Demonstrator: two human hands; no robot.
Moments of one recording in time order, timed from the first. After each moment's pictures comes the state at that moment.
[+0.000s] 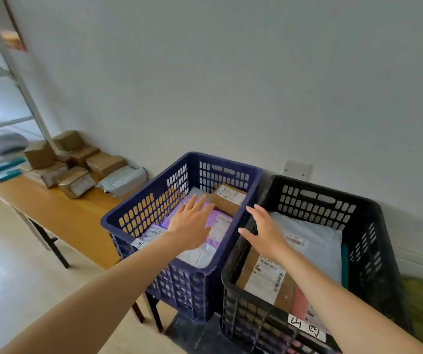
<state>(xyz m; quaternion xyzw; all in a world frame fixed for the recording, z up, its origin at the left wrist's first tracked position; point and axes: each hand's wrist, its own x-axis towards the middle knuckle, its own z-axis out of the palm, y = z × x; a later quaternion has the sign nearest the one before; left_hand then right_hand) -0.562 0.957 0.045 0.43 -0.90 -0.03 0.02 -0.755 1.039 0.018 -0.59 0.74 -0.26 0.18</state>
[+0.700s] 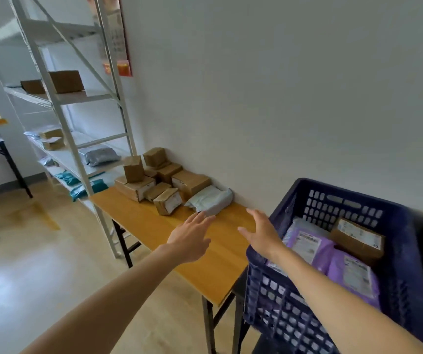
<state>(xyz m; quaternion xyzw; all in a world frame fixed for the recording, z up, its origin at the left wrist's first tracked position) -0.227 0.792 0.040 0.50 -0.86 -0.07 0.07 -0.428 0.818 0.026 -0.62 0.67 -0.32 0.25</state>
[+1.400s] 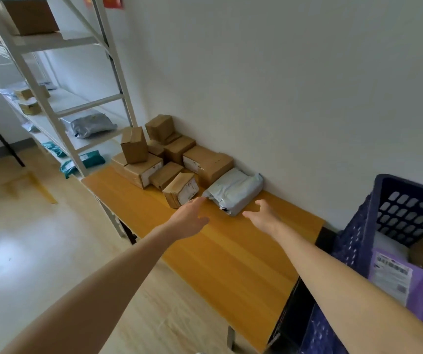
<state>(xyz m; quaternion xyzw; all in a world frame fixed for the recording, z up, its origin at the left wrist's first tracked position) -0.160 0.538 -0.022 0.56 -0.77 -0.29 0.08 -0.371 0.557 -0.047 -0.47 0.75 -0.27 0.39</state>
